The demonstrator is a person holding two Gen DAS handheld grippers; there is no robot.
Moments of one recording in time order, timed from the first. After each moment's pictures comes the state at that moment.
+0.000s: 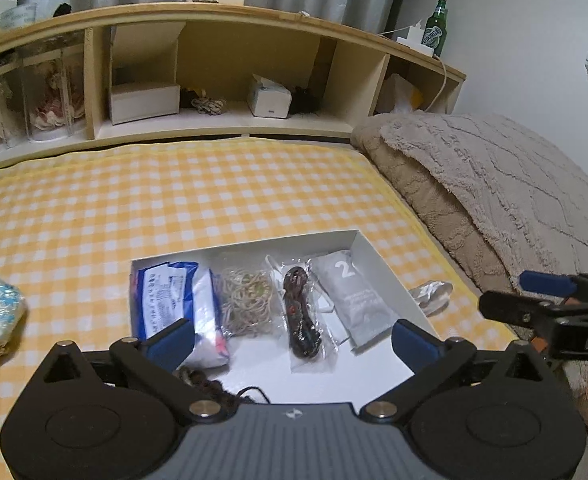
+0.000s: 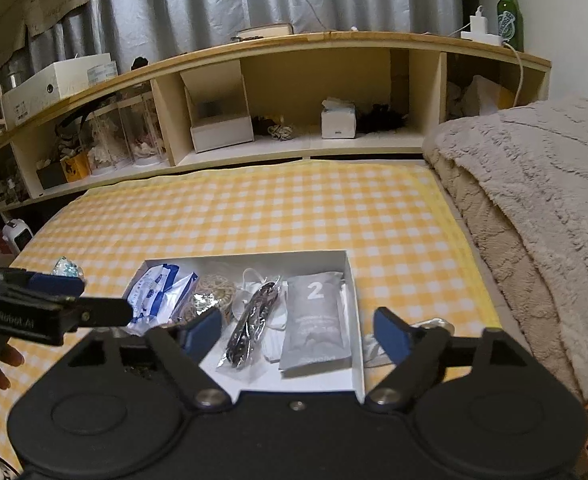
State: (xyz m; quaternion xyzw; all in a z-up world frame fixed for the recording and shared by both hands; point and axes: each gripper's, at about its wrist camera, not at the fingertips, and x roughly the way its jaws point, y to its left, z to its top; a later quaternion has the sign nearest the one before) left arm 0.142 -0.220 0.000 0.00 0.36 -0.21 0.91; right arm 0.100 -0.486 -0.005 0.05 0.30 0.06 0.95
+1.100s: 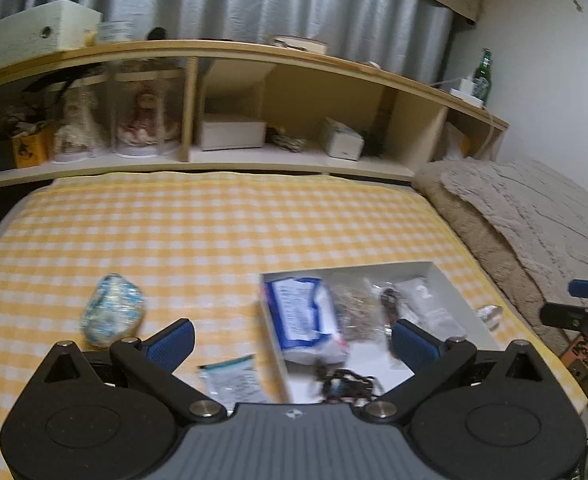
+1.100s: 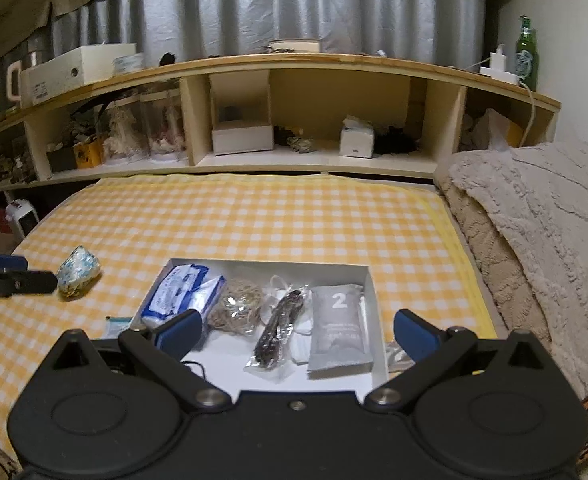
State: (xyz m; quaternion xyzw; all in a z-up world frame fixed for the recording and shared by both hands) left arm 0.112 -0.089 0.025 -0.02 0.32 -0.15 0.94; right arm 0.077 -0.433 0.020 0.00 0.29 0.06 0.96
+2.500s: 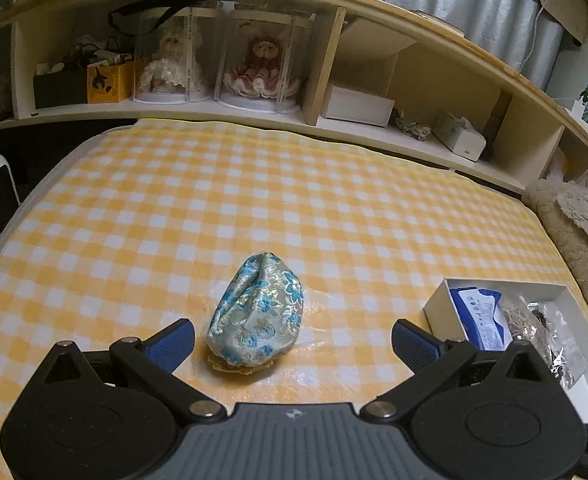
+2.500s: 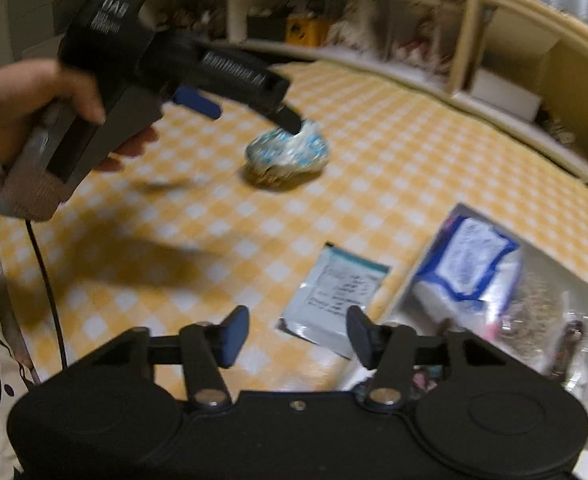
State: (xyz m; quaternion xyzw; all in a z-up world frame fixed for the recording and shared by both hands) left arm 0.219 0.046 -0.053 -0.07 0.35 -0.06 0.93; right arm 0.131 -0.196 -0.085 -0.15 0.36 0.31 0.87
